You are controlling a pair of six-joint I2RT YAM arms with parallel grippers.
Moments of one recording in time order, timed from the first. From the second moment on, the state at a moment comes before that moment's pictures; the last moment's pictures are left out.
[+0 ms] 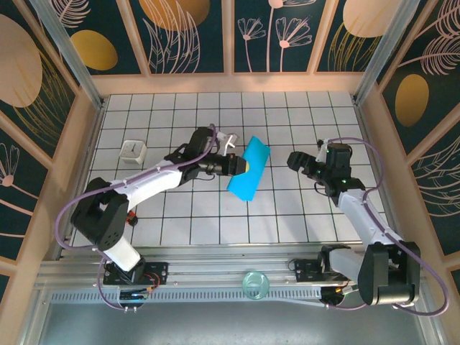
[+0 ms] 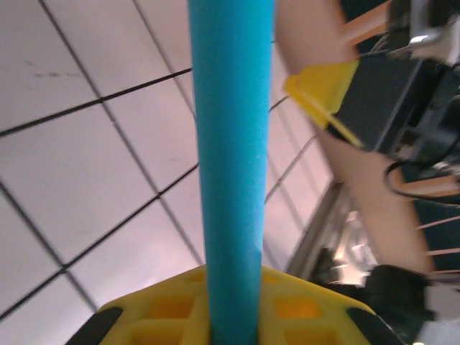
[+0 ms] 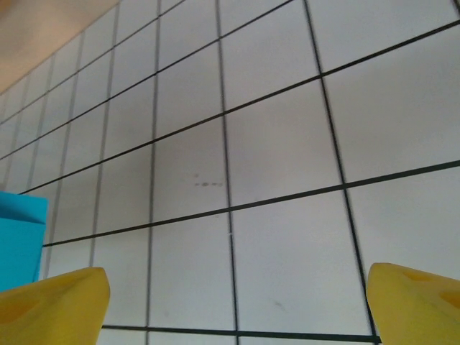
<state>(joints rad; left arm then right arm) -0.65 1.64 1.05 0.03 0.65 -0.70 0.09 1.10 0.64 -0.20 -0.33 0.45</state>
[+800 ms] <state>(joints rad) -0.62 1.78 0.65 0.40 0.49 -0.98 0.54 1.61 0.68 0.22 -0.49 0.66</state>
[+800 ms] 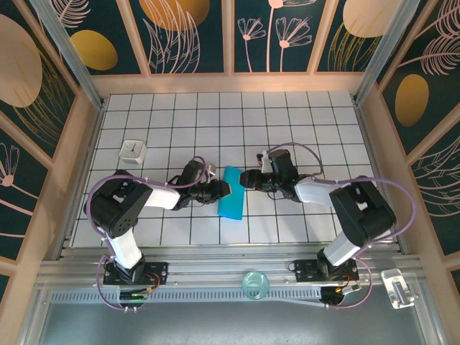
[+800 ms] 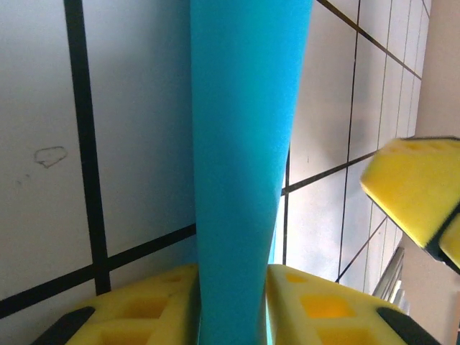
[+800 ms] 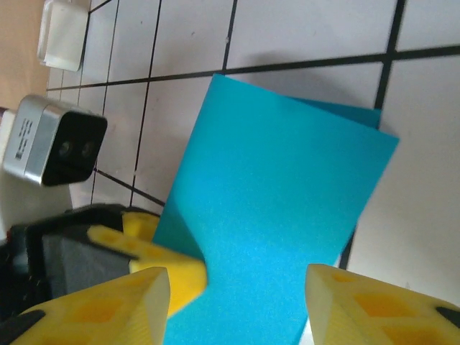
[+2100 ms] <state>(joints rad) -0.66 1.68 0.78 -0.02 0.22 -0.76 0.56 1.90 0.83 0.36 -0.55 0.68</state>
